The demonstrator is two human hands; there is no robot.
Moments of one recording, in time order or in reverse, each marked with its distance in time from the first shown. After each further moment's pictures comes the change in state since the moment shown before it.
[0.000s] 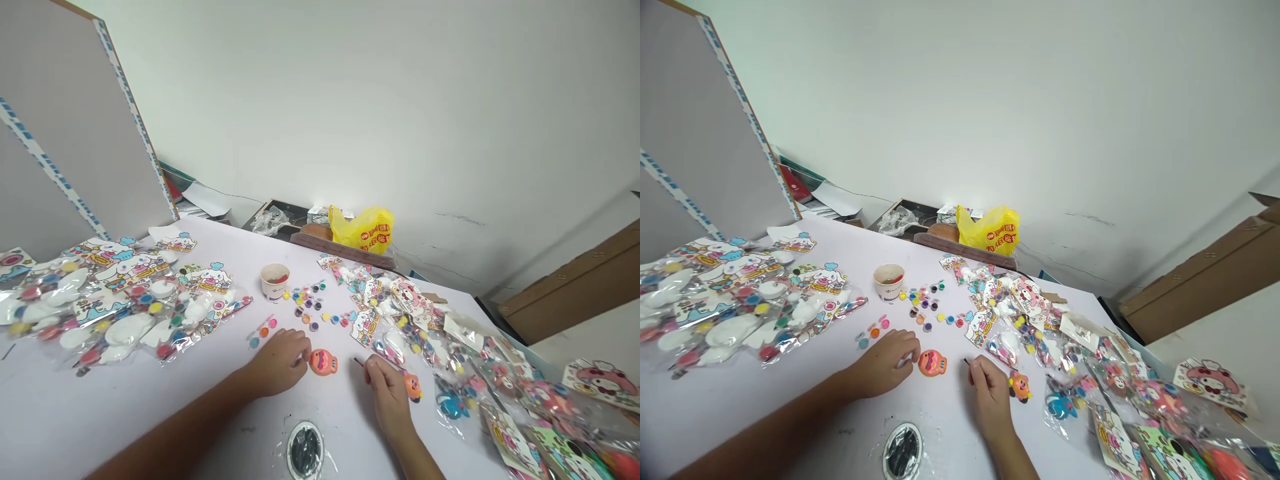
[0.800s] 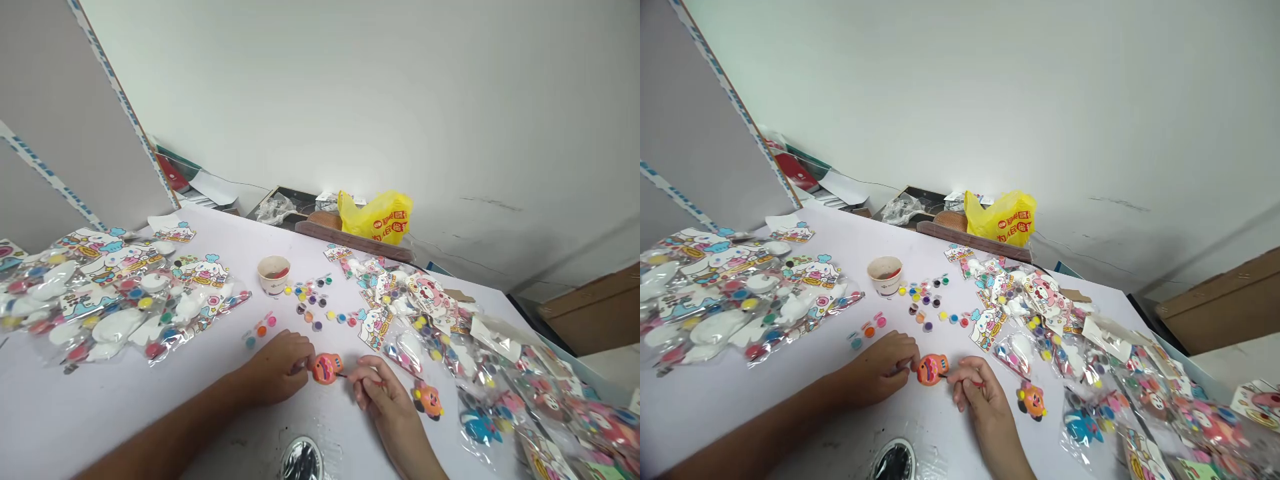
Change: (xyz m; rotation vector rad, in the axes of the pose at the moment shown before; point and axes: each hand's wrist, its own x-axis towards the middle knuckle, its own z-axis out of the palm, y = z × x) left_hand 0.004 0.000 -0.001 -0.128 -0.047 0.048; right_hand 0.001 -0.009 0.008 0.723 -0.195 0.379
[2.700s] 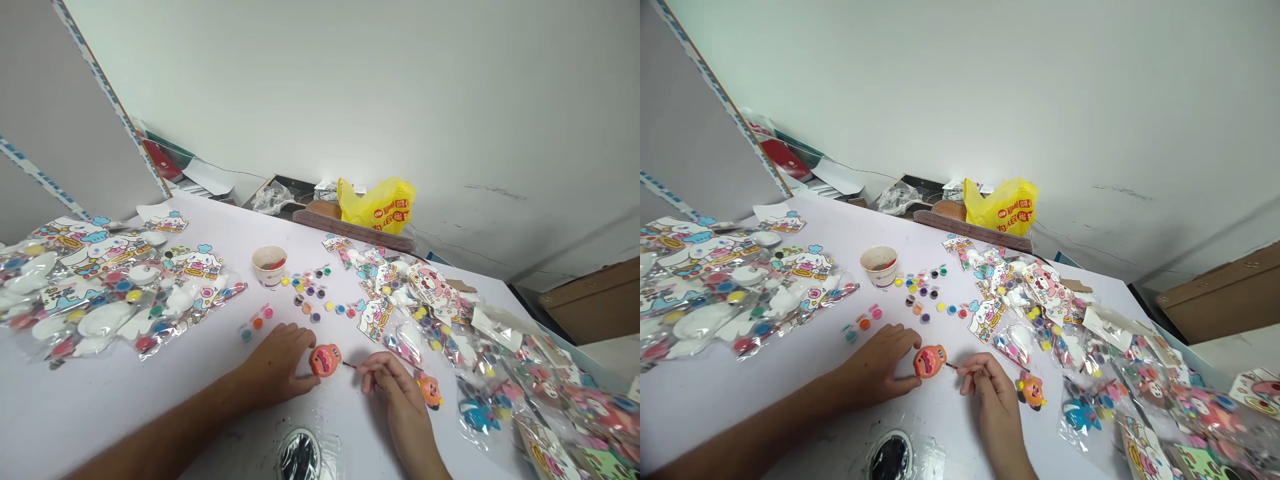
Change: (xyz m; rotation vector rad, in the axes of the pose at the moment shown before) left_hand -0.002 0.008 0.011 0.119 -0.009 -0.119; right_hand -0.003 -0.008 -0.005 -0.253 0.199 -0.070
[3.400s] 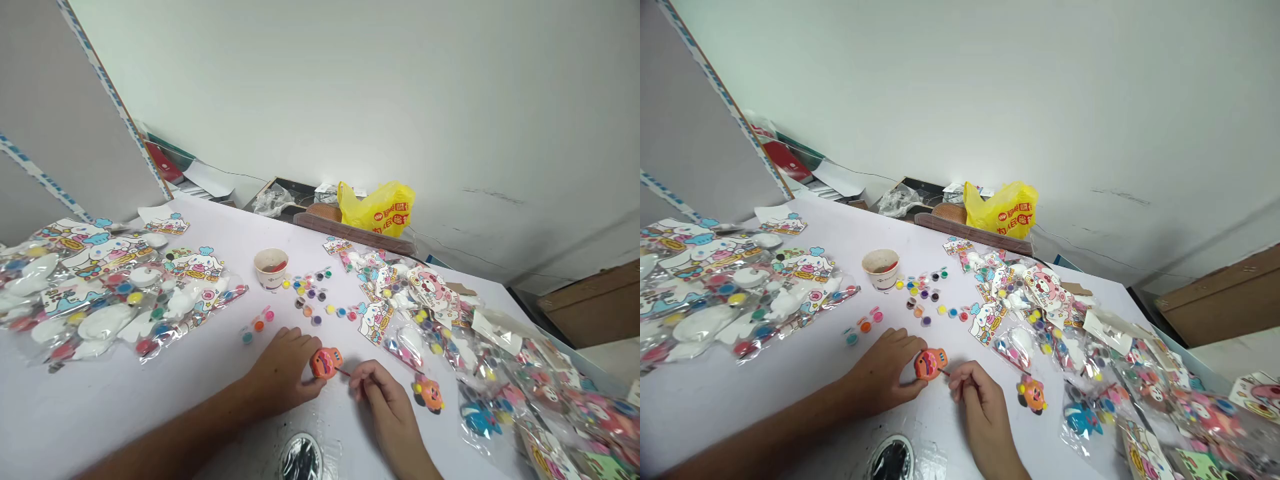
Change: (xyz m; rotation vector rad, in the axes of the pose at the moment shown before) left_hand 0.003 0.009 0.007 0.067 0.081 0.045; right_hand -0.003 0.008 0.004 -0.243 -0.149 -0.102
